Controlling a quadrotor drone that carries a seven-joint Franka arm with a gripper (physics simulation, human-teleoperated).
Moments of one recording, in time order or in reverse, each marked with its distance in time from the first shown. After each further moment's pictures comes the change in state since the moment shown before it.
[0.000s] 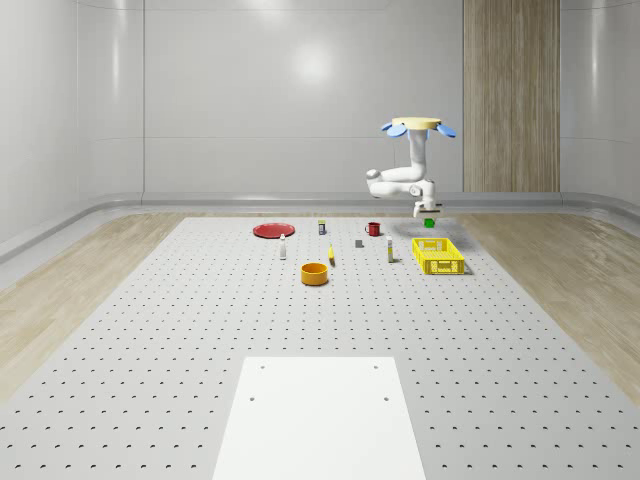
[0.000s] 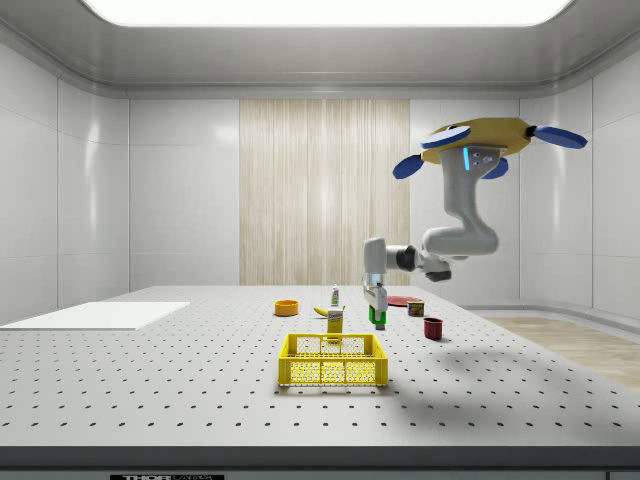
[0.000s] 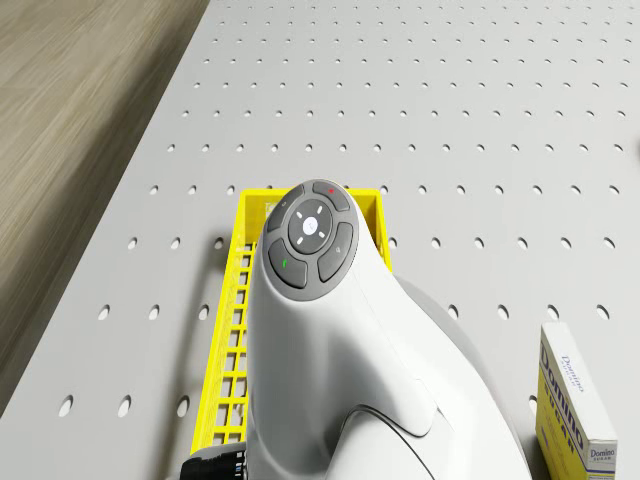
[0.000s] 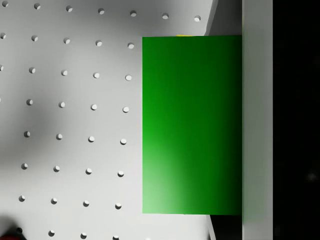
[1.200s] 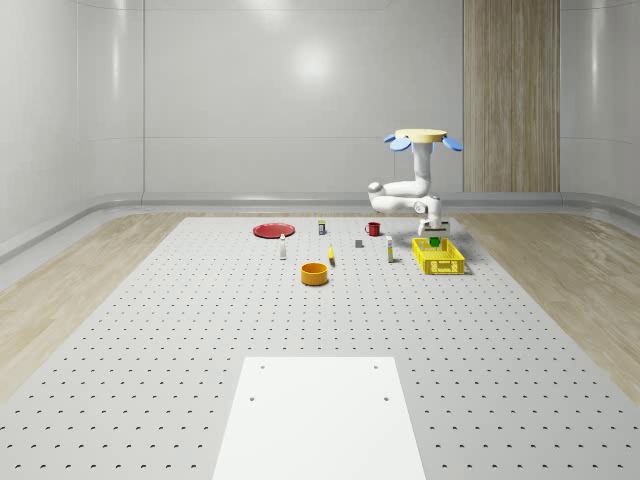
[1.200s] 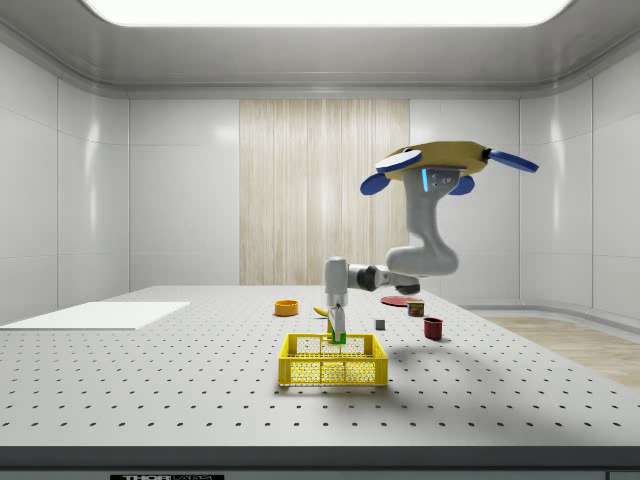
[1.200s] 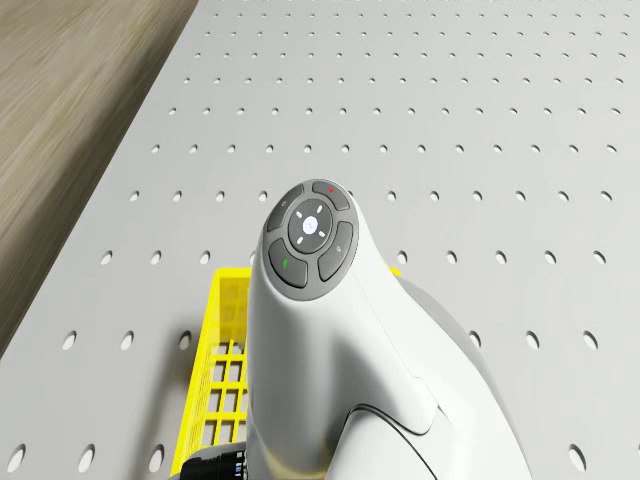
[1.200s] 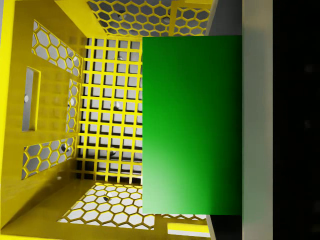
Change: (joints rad) arm -0.010 -0.034 0.006 0.002 0.016 0.031 0.008
